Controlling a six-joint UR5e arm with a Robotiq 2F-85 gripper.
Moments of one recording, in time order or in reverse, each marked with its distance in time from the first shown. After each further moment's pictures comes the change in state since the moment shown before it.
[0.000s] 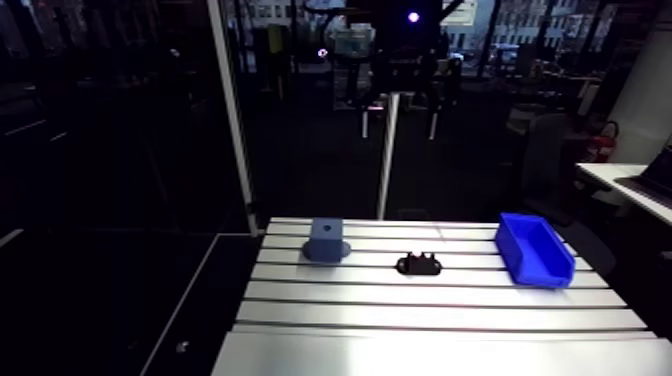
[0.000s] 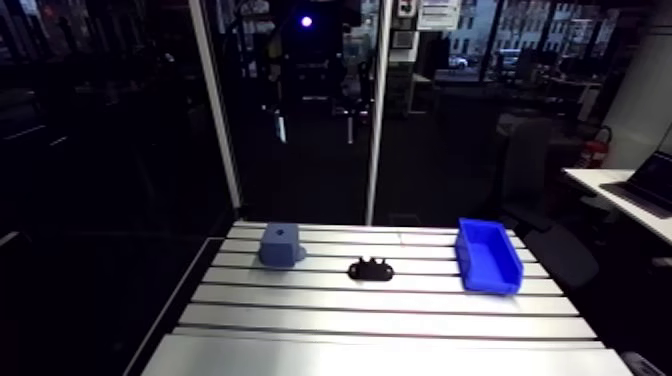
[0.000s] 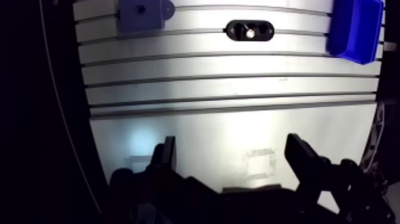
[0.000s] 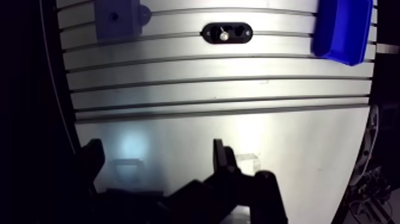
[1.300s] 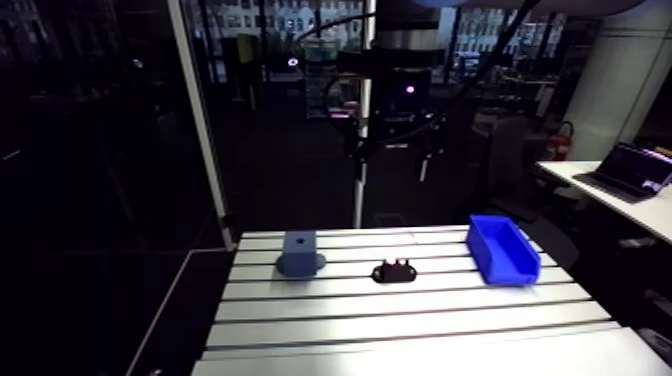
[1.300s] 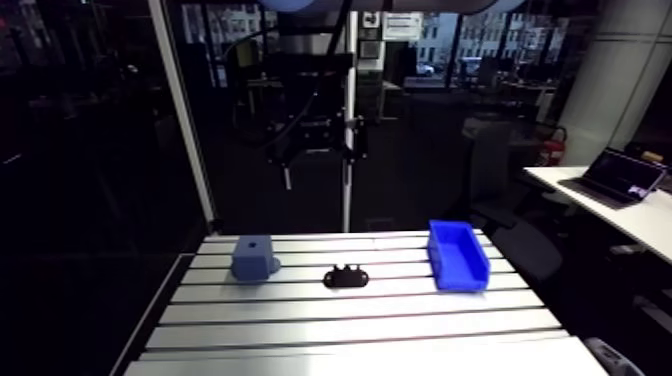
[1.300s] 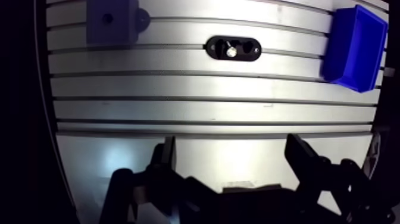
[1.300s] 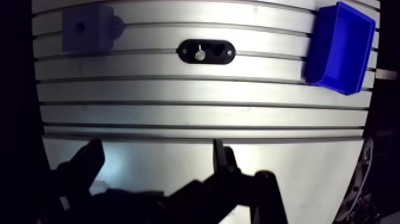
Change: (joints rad) arm -0.102 -0.026 0.203 -0.246 0.000 -0.180
